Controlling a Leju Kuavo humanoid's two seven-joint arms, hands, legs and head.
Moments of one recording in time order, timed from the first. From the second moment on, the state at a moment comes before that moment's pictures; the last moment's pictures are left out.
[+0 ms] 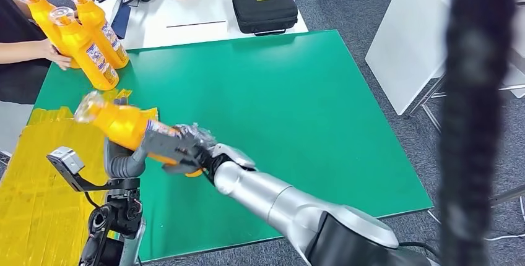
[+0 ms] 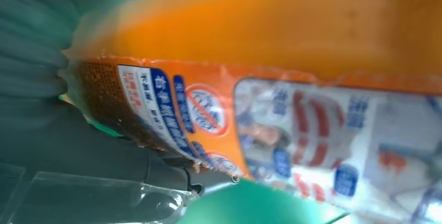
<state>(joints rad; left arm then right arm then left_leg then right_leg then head) -0.22 -0.16 -0.04 -1.29 0.20 -0.16 -0.52 -0.82 0.35 1.15 -0.59 0.00 -0.22 0.10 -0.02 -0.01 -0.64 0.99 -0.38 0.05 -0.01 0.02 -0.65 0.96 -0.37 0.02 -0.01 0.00</state>
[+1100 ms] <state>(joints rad) -0.21 -0.17 0.00 -1.20 0.25 -0.27 -0.45 -0.80 0.34 1.31 -0.61 0.11 -0.24 0.17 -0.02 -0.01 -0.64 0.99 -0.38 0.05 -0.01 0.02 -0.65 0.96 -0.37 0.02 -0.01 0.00</state>
